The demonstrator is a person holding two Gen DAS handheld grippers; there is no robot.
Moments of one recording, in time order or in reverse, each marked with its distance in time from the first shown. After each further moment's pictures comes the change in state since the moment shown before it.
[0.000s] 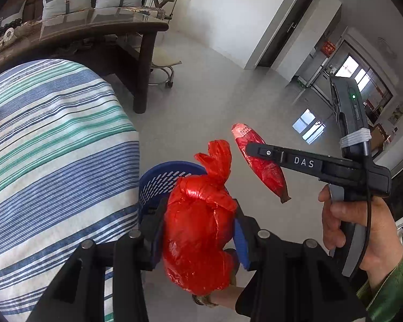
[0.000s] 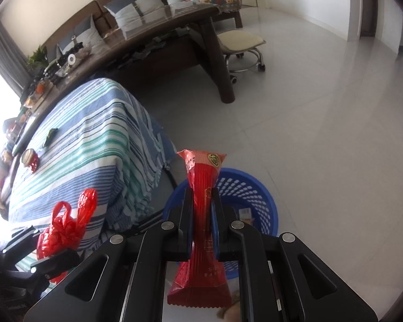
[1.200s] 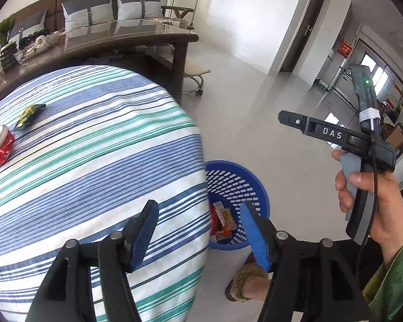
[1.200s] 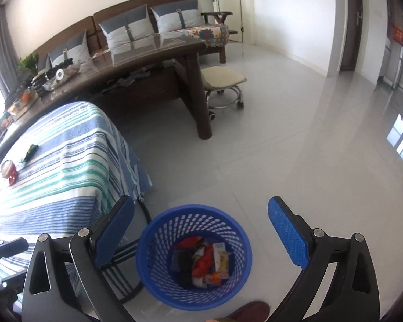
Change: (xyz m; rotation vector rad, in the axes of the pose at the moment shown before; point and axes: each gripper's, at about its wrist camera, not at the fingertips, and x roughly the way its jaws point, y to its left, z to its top) left arm -0.073 0.050 -0.048 -0.002 -0.065 0.186; right arm -0.021 0.024 0.009 -0.094 -0.210 -0.150
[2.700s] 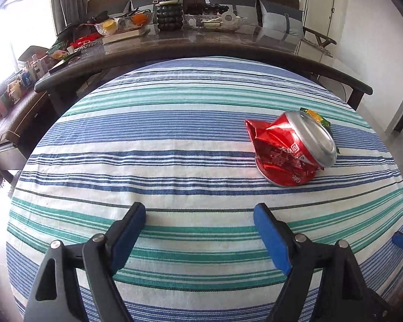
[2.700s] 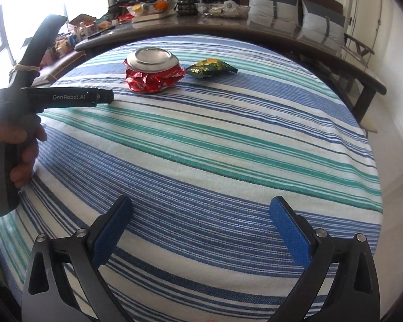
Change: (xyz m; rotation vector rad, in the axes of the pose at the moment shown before) left arm -0.046 0.327 -0.002 -0.356 -0.068 0.462; right arm 0.051 0.328 -0.065 -0.519 0.132 0.326
